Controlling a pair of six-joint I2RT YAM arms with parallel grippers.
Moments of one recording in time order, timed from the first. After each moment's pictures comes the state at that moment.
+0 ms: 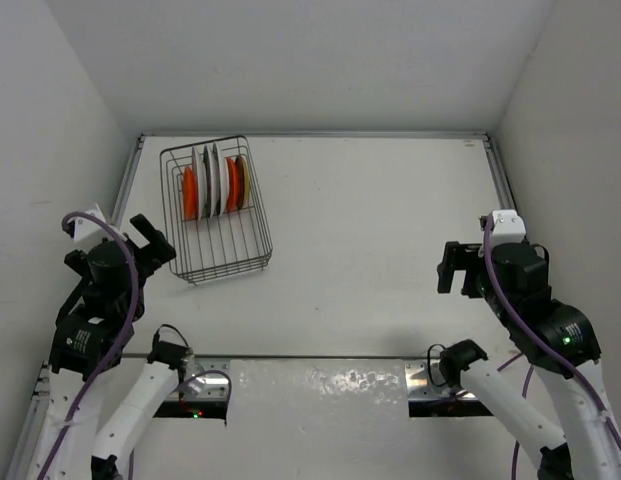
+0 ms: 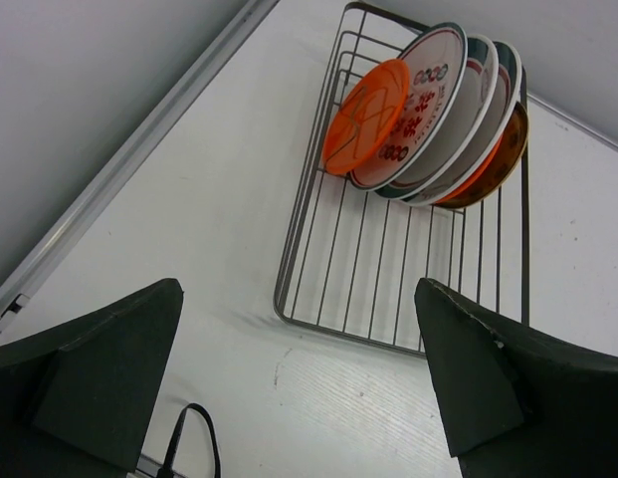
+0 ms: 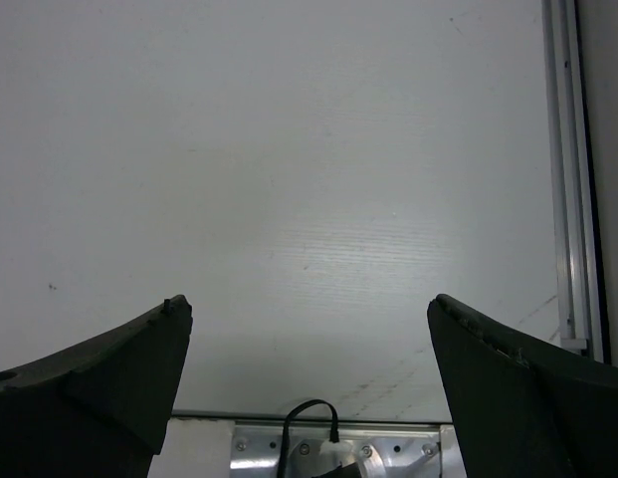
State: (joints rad) left arm -0.22 0.52 1.01 -0.92 -0.60 -0.47; right arm 0.39 0.56 1.03 -1.06 0.33 0.20
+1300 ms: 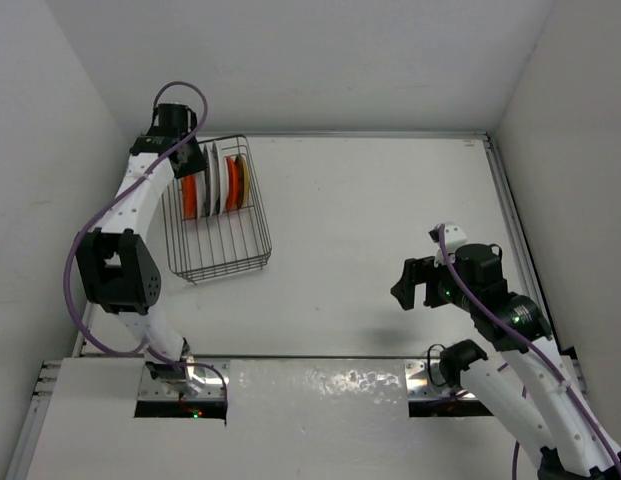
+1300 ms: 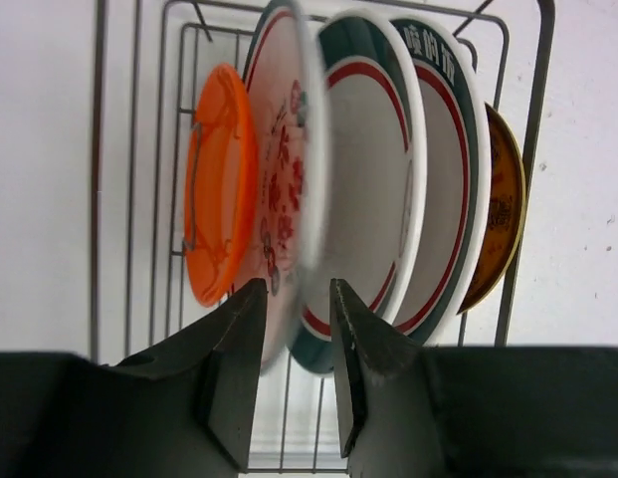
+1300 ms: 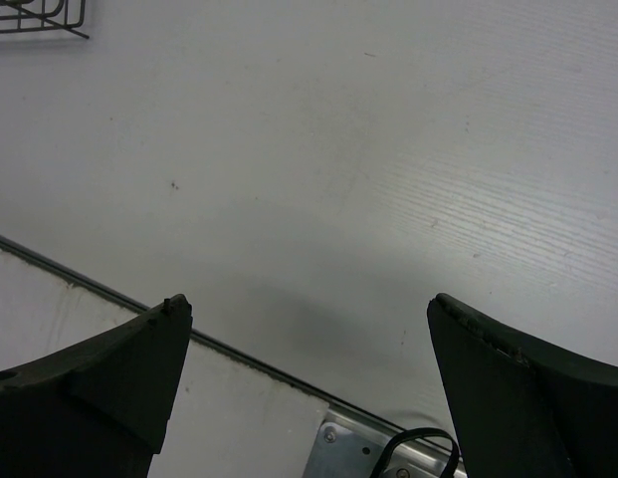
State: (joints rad) left arm -0.02 1.73 1.62 -0.71 -0.18 -0.37; right arm 0.39 0.55 0.69 -0.82 -0.11 0.23
